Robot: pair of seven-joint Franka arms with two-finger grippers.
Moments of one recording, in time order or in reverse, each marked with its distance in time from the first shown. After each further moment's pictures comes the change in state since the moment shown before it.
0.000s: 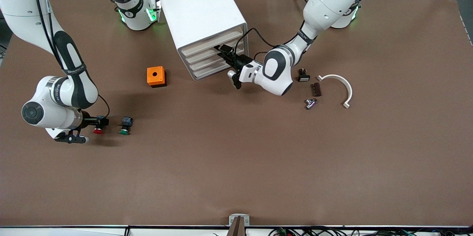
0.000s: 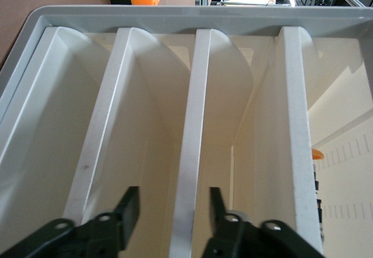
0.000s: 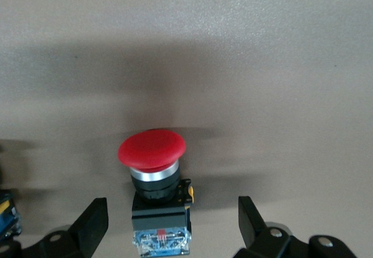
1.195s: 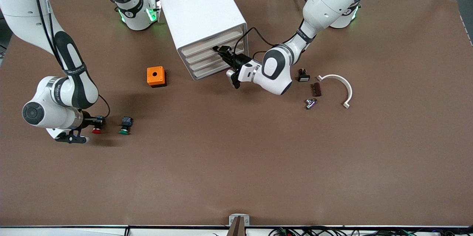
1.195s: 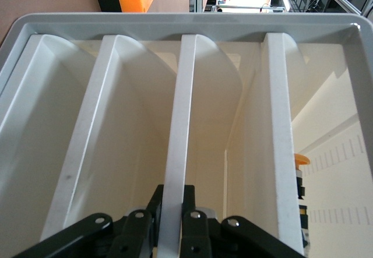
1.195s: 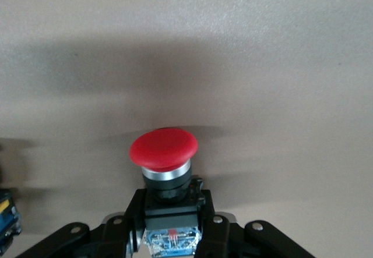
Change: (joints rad) left arm -0.001 -0.006 -0.004 0.006 -0.018 0.001 0.004; right arm 0.000 0.002 0.003 0.004 0.000 -0.014 0.000
